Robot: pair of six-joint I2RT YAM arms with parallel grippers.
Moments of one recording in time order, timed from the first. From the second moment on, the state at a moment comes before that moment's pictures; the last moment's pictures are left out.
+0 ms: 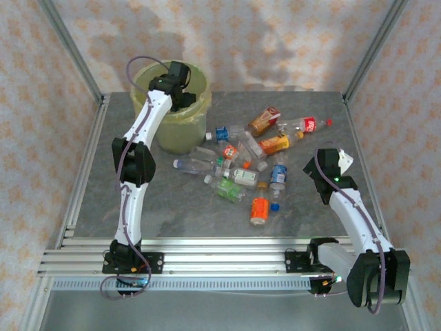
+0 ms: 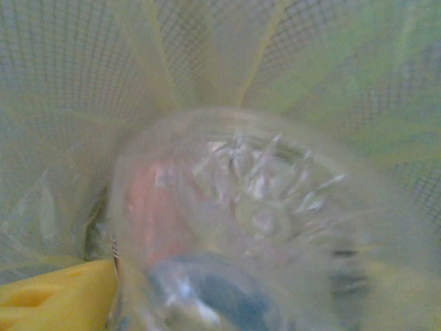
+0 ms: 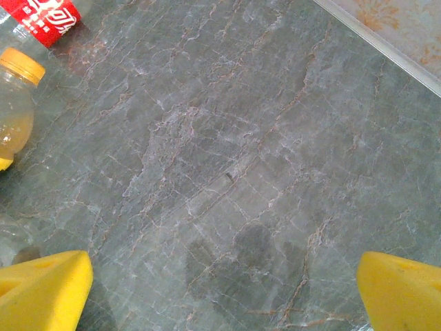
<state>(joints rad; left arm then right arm) -0.20 2.35 2.42 -1.08 -0.18 -0.26 0.04 1.01 0.68 -0.60 0.39 0.65</state>
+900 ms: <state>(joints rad) -0.24 2.01 2.35 -1.09 -0.22 -0.26 0.04 1.03 0.68 -0.60 0.38 0.66</state>
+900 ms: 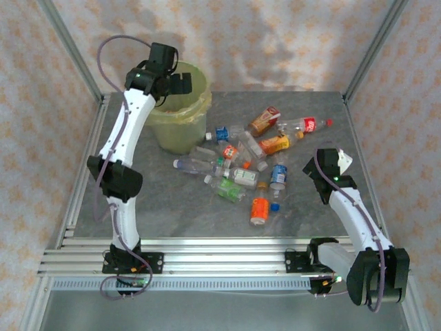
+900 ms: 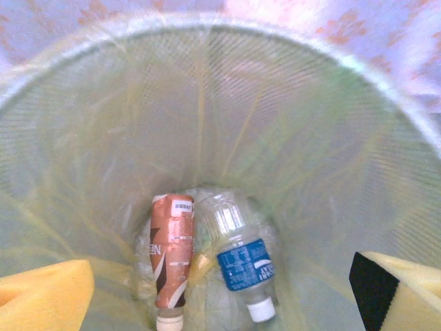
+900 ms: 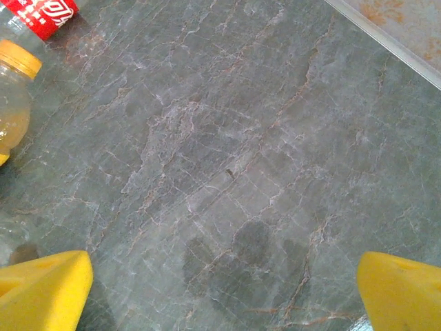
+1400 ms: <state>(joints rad) -0.52 1.52 1.83 -0.97 -0.42 -0.34 0.04 1.04 0.68 -0.60 0.34 0.66</state>
